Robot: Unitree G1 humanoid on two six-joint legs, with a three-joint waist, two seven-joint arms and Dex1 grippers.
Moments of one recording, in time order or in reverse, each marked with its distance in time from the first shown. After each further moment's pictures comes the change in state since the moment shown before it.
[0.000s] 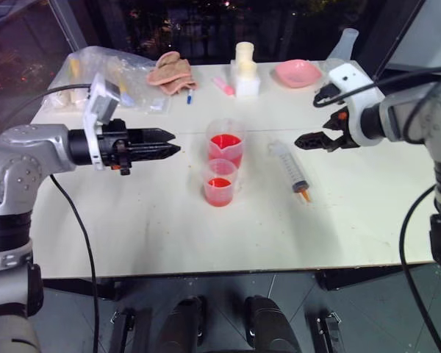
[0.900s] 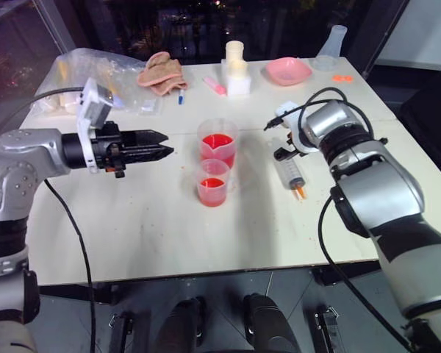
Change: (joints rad) left arm 0.063 0.020 0.037 -0.027 0.019 -0.051 -0.005; right arm -0.182 0.474 0.072 1.159 -0.521 -0.762 0.009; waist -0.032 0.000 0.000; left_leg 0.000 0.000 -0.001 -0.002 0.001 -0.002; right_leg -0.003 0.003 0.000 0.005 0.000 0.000
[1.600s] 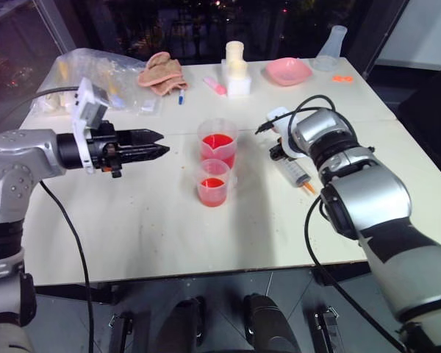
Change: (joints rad) left arm 0.016 0.015 0.010 0.004 0.007 -0.024 0.009; right arm 0.010 0.055 -0.154 0.008 -0.082 0.002 -0.019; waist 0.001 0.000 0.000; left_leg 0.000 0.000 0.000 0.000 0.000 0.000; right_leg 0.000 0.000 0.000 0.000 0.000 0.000
